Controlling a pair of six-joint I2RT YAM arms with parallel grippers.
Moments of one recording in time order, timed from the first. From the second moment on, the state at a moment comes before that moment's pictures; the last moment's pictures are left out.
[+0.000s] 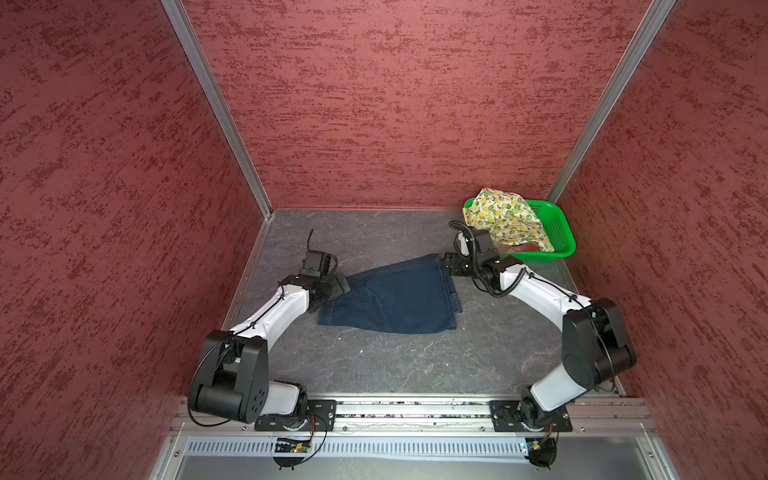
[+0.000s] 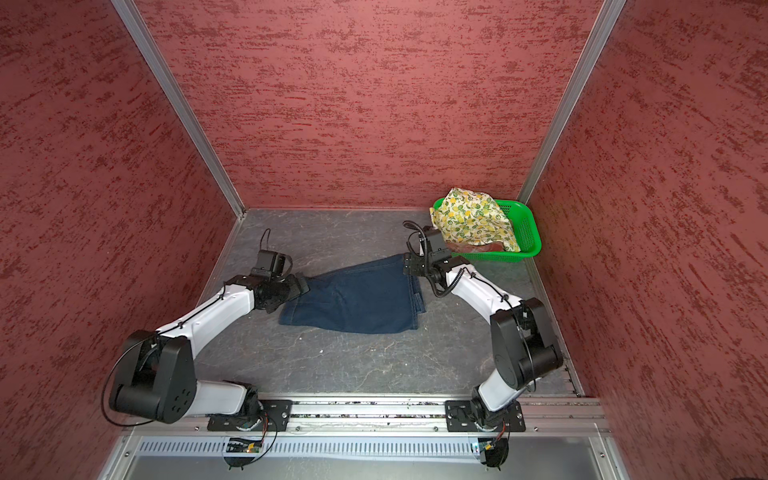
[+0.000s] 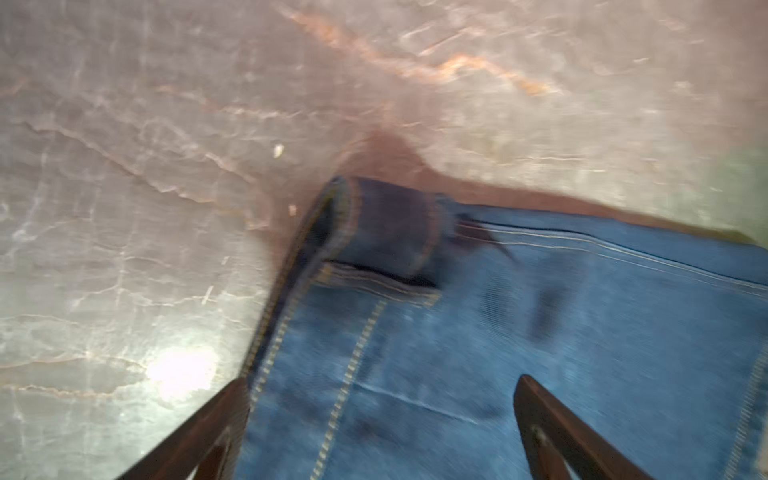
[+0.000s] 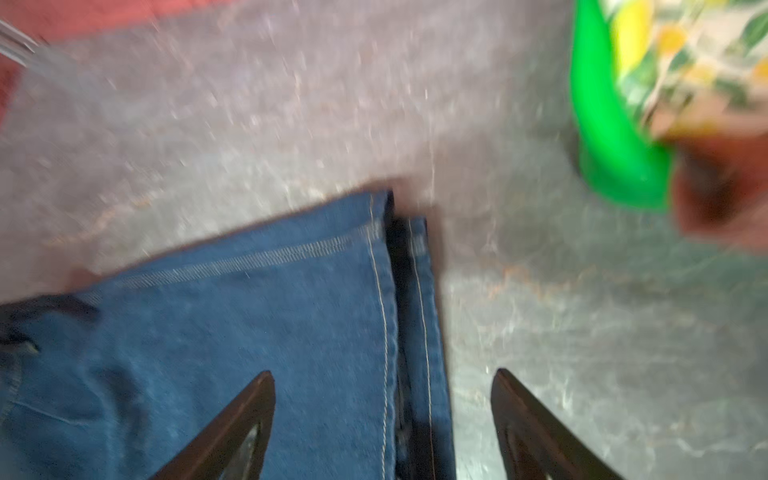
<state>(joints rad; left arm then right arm) -0.17 1.40 0.82 -0.51 0.00 -0.68 0.38 1.61 1.08 -0.33 -0.03 0.39</state>
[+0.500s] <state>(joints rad) -0.14 1.42 0.79 -0.50 -0.02 -0.65 0.43 1.75 0.98 -0.34 -0.01 0.42</state>
